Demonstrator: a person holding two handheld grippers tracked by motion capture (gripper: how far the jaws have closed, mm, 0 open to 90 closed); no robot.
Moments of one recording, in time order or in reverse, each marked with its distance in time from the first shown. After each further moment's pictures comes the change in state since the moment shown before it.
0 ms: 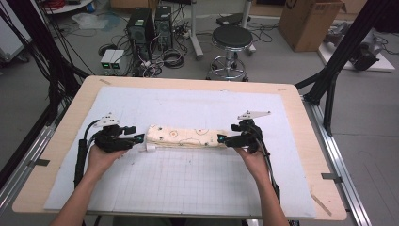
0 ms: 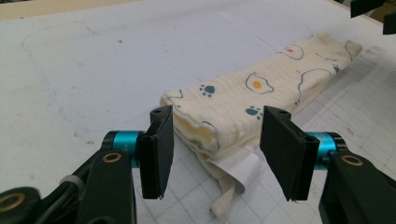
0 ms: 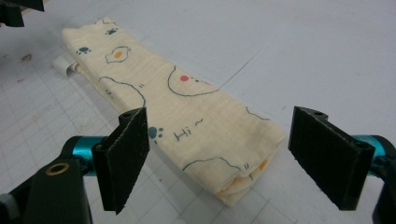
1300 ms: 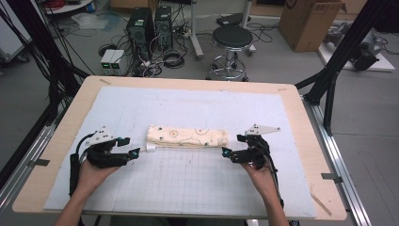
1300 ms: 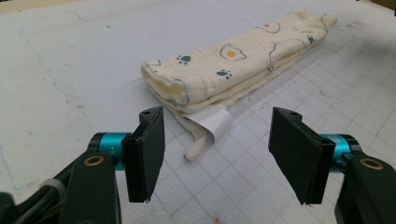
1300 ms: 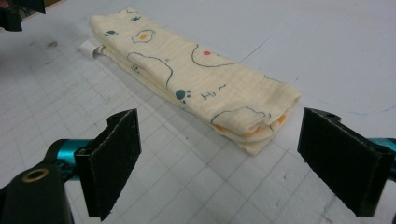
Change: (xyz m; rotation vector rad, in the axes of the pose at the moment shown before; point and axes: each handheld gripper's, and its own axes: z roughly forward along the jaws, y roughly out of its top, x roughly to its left) left arm -0.025 -0.025 -0.031 0.001 0.005 0.061; right arm 0.019 -0.035 -0.028 -0.051 0.005 -0.018
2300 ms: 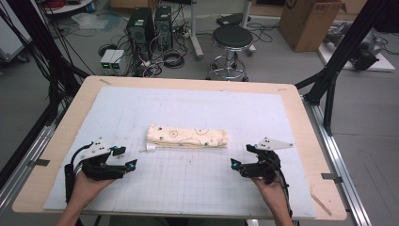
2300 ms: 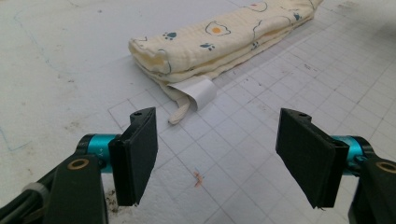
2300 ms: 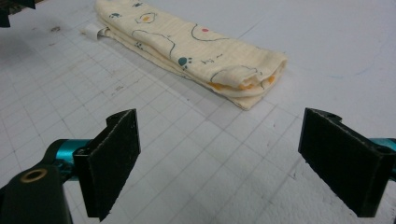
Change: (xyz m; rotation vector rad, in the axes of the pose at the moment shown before) left arm -0.016 -0.020 -0.016 0.016 0.007 0.034; right arm 0.008 -0.033 -0.032 -0.031 -0.040 -0.015
